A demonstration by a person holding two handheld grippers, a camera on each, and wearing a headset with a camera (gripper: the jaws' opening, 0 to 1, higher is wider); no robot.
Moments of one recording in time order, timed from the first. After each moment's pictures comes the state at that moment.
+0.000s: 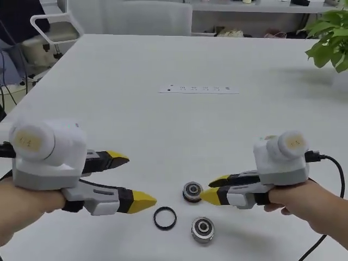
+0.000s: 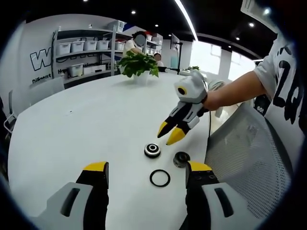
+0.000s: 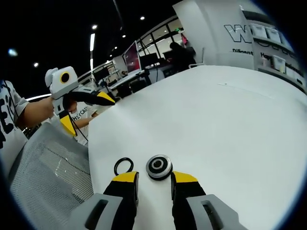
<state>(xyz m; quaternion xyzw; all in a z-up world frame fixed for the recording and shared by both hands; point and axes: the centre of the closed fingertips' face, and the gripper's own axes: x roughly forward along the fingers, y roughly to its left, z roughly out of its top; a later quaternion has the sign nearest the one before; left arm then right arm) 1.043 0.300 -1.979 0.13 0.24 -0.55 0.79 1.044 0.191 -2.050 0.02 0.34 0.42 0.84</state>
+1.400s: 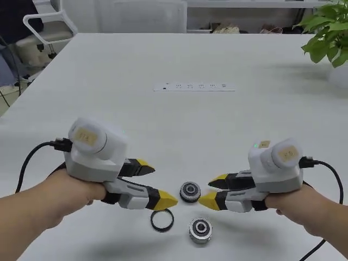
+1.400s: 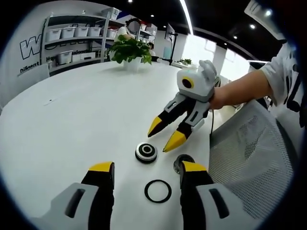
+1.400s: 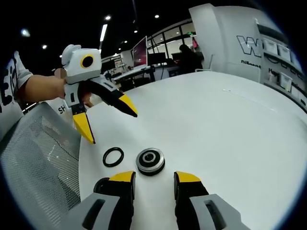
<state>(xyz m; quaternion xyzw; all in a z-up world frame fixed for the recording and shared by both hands) 1.054 0.250 -2.025 0.12 0.30 -0.58 0.75 1.050 0.187 -2.068 -0.04 0.31 0.43 0.84</state>
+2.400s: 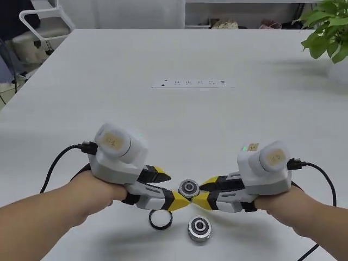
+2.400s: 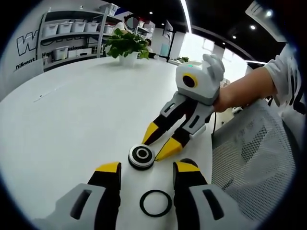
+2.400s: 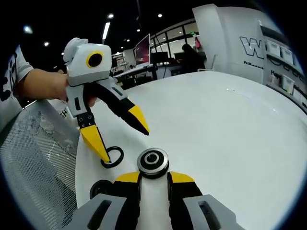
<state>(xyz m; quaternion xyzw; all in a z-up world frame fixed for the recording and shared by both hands) 1.055 0.226 -2.049 0.12 0.31 -0.59 0.73 1.053 0.199 -2.079 -0.05 0.31 0.44 0.84</state>
